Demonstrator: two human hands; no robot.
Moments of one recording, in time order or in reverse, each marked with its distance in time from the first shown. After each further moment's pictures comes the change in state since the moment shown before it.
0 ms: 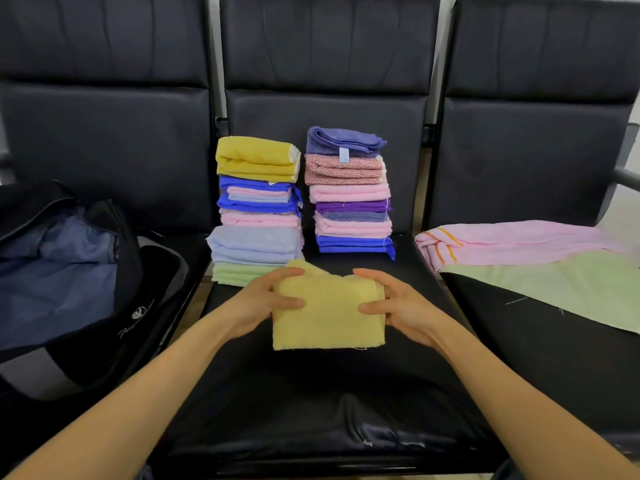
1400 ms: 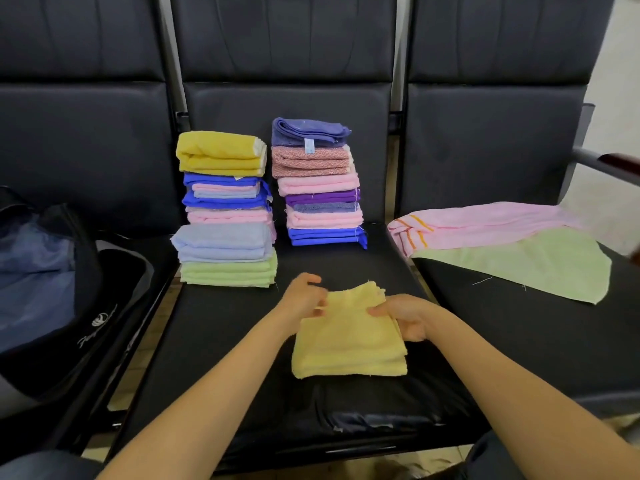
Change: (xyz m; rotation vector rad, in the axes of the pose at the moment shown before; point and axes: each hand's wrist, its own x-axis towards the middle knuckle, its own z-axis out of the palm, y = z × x) left_hand 0.058 -0.005 0.106 0.039 0.182 -0.125; right_hand -0.008 0.030 -0.053 0.047 0.188 0.532
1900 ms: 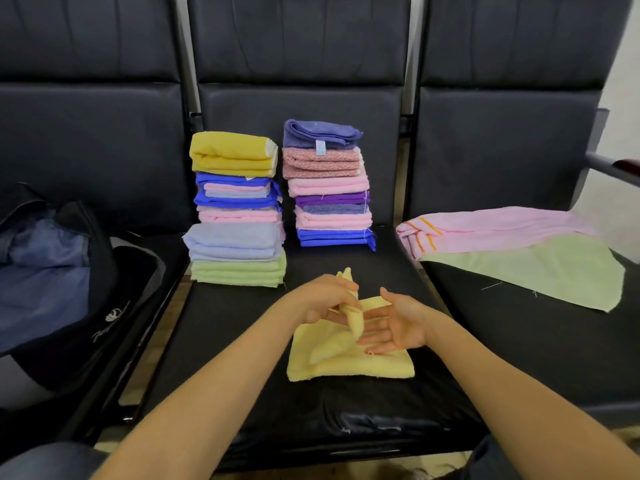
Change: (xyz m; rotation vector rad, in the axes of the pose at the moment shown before) left_hand -0.018 0.030 0.003 0.167 -0.375 -0.047; right_hand 0.004 0.001 0.015 0.210 -0.075 0.088
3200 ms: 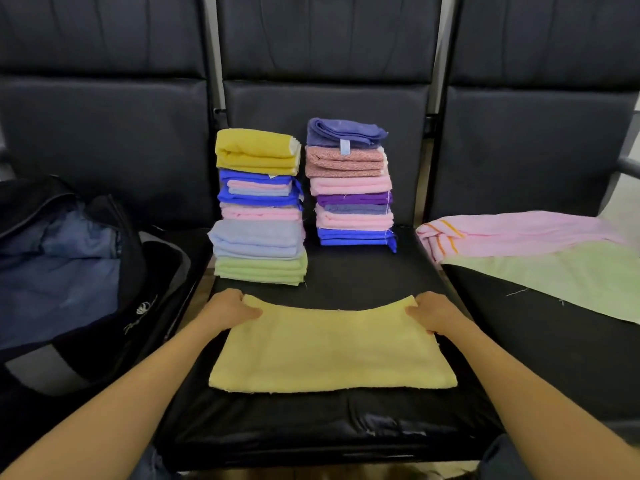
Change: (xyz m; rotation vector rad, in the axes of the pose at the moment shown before) left_hand -0.034 -0.111 -0.145 0.546 0.599 -0.169; right_hand 0.006 -0.013 -0.006 -1.200 0.615 -0.249
